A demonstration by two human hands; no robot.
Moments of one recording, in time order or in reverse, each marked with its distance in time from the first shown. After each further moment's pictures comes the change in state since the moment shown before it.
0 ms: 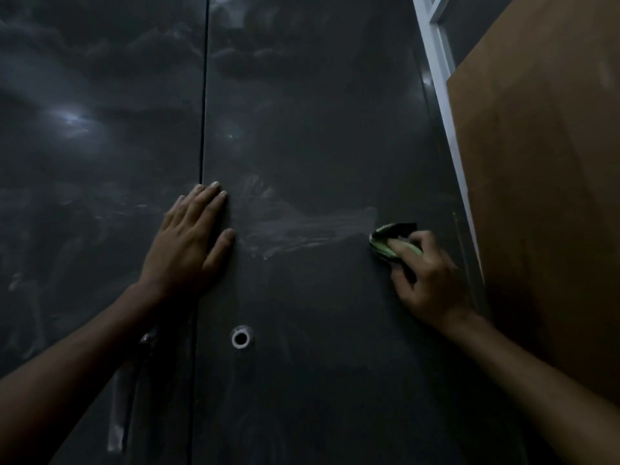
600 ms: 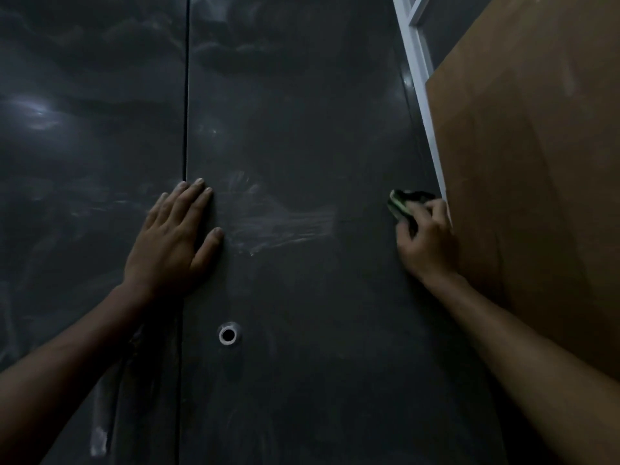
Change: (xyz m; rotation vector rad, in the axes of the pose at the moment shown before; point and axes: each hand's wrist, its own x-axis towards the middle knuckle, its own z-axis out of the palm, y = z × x) left_hand -0.003 0.006 -0.001 0.015 0.001 -0.020; right_hand 0.048 0.010 -0.016 -0.032 0.118 0.356
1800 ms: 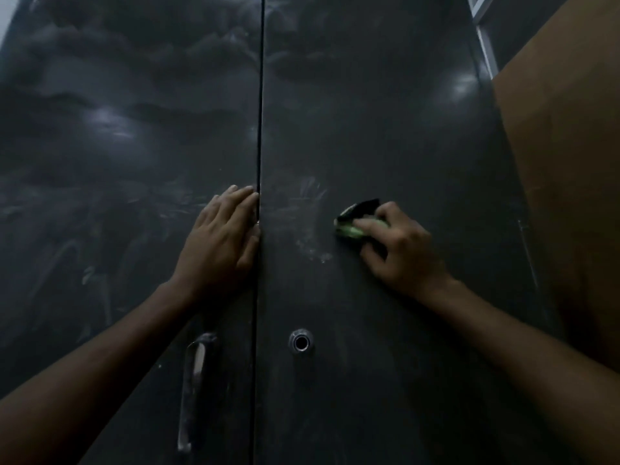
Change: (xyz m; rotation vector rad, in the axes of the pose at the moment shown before) left_hand -0.009 -0.027 -0.030 -0.101 -0.020 -0.004; right_hand -0.017 -0.139 0.034 0.124 -0.146 -0.552
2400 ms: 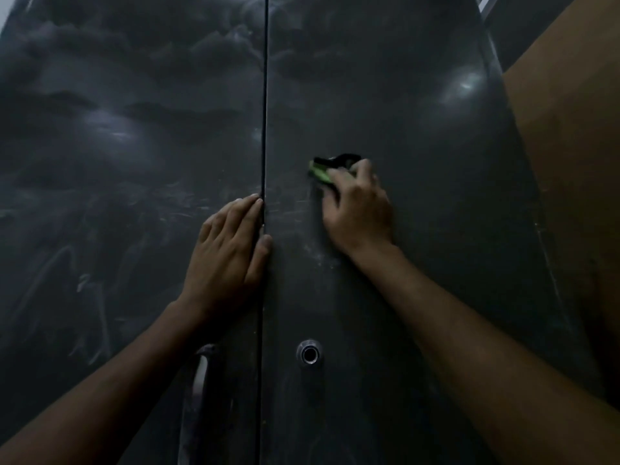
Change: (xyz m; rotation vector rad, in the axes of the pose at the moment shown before) left_hand -0.009 0.005 0.012 0.064 0.059 -0.036; right_hand 0.084 -0.060 0.035 -0.008 0.117 0.332
